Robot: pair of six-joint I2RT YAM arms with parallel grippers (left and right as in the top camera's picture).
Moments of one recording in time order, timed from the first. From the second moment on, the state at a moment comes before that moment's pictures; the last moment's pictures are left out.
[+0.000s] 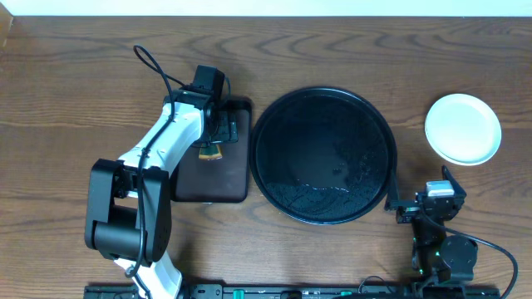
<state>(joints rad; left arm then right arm) -0.21 1.86 1.26 -0.76 -0.10 -0.33 0.00 0.01 0.01 -0.07 -0.04 -0.12</state>
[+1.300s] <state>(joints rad) -0.21 1.86 1.26 -0.76 -0.10 -0.33 0.00 0.01 0.01 -0.07 -0.01 -0.04</state>
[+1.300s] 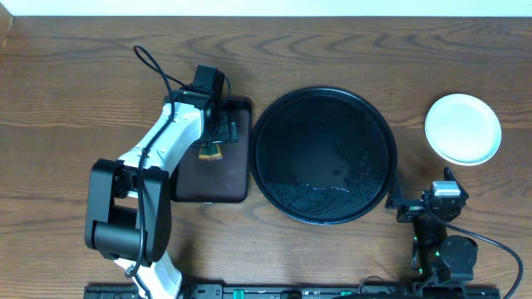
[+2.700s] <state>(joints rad) 0.04 0.16 0.34 -0.03 -0.12 -0.33 0.00 0.01 0.01 -0.07 -0.01 -0.04</state>
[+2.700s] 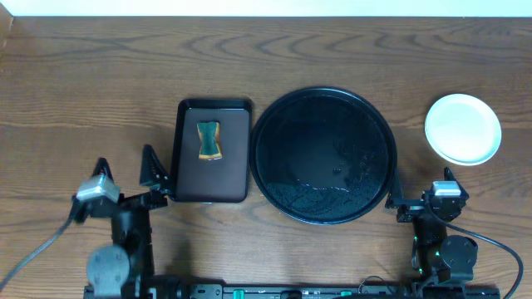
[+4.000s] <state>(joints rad) 0.03 0.01 0.02 -0.11 -0.03 -0.18 0.00 0.01 0.01 -0.07 -0.01 -0.04</state>
